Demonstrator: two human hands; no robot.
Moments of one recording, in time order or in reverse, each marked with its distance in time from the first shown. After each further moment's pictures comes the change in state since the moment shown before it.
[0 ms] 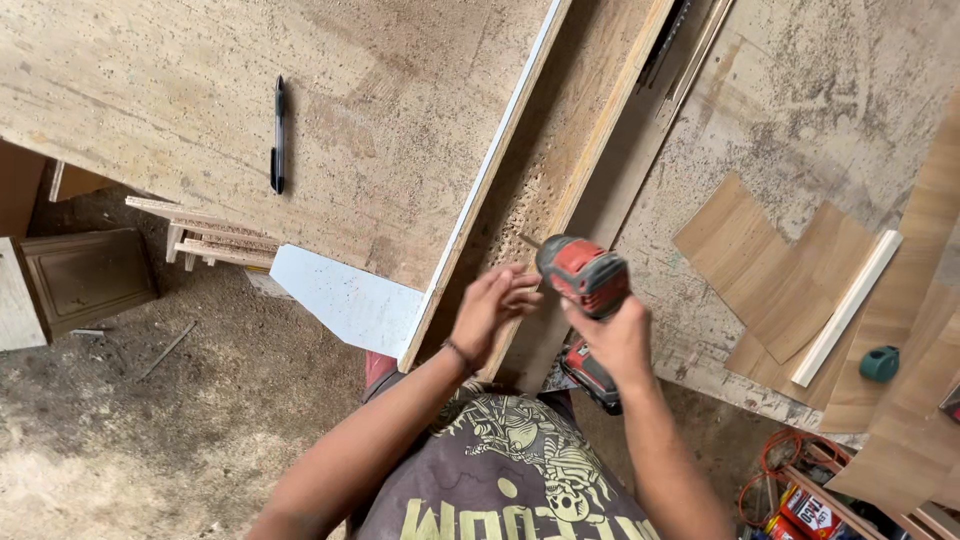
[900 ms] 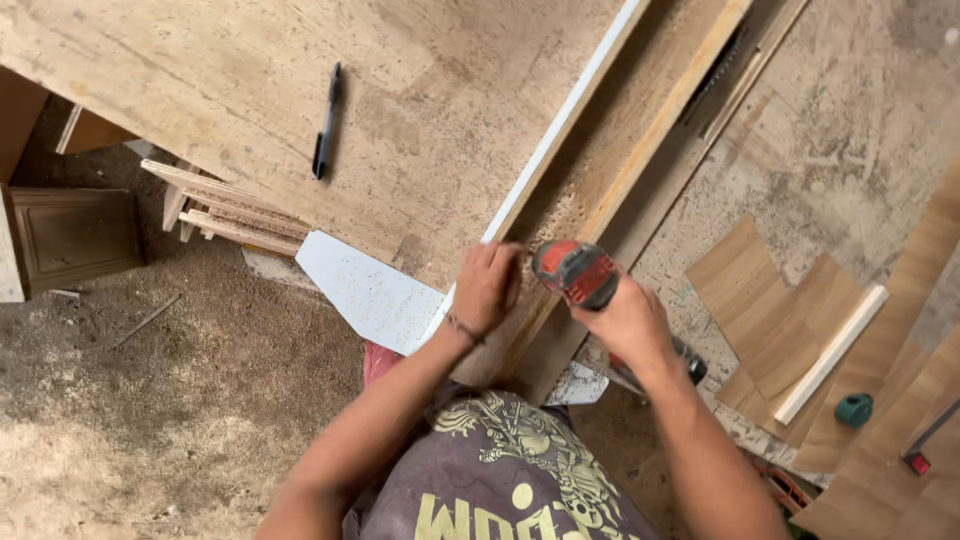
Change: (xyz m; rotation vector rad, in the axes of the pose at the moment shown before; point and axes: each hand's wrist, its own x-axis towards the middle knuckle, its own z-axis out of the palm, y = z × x) left_hand 0.065 -0.008 -0.062 1.428 0.283 0.963; right_hand 0.004 -0.087 0.002 -0.479 -0.299 -0.054
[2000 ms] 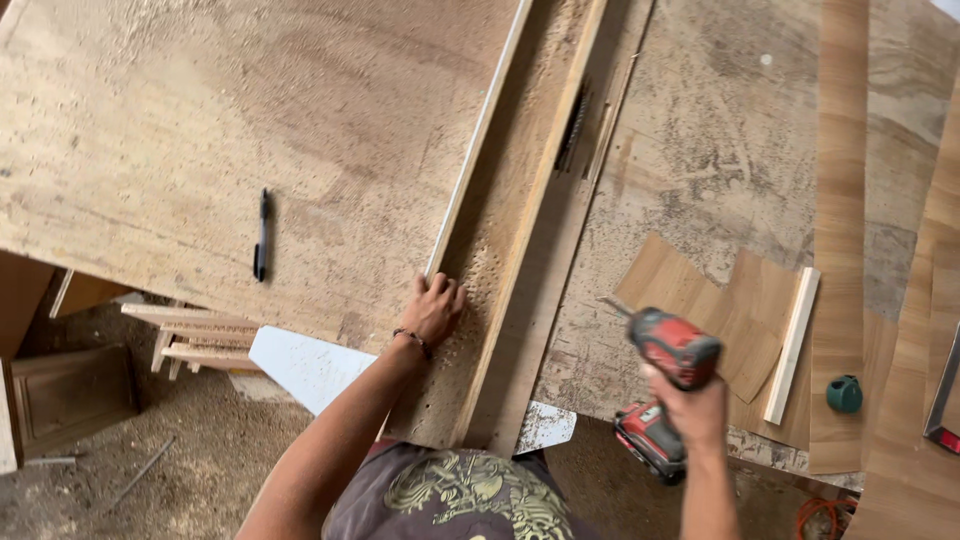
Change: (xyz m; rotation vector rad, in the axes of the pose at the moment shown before) left_hand 0.067 0.012 -0.023 0.756 -0.236 0.584; right_hand -0.065 0.215 -0.038 0.522 0.474 0.180
